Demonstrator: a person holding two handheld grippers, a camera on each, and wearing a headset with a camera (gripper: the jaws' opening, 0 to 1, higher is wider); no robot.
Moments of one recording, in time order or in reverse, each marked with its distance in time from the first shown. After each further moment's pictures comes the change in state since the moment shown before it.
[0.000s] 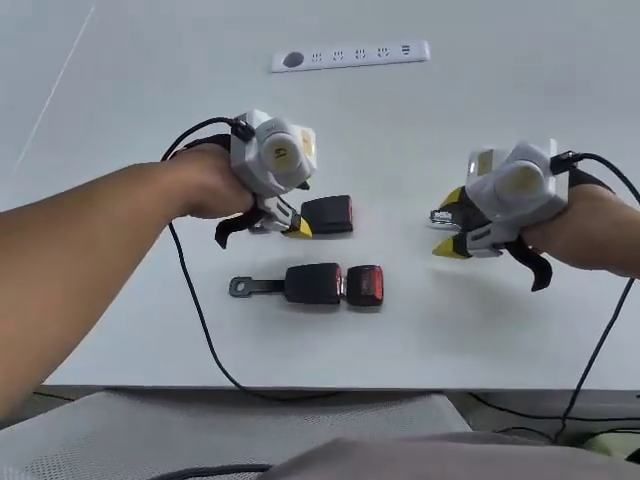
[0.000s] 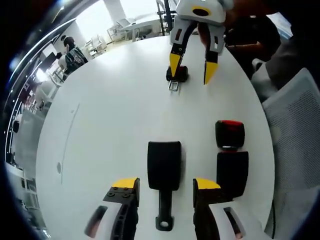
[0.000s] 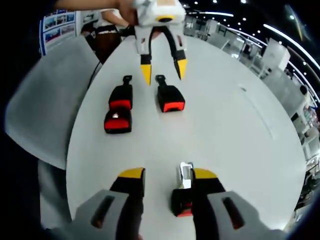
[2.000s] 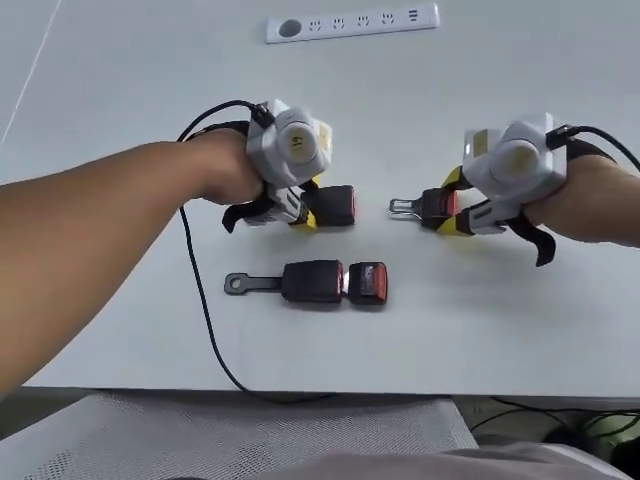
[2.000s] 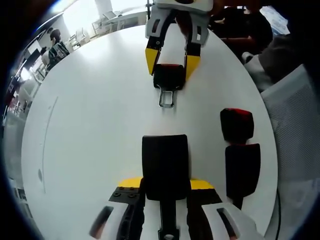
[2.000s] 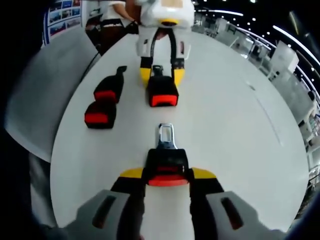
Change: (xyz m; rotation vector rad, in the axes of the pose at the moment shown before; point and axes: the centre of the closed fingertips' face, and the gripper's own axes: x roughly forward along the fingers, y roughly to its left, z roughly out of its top) left arm 0.039 -0.002 -0.009 0.039 0.063 -0.161; right arm 0.040 -0.013 0.014 -0.064 0.022 0.066
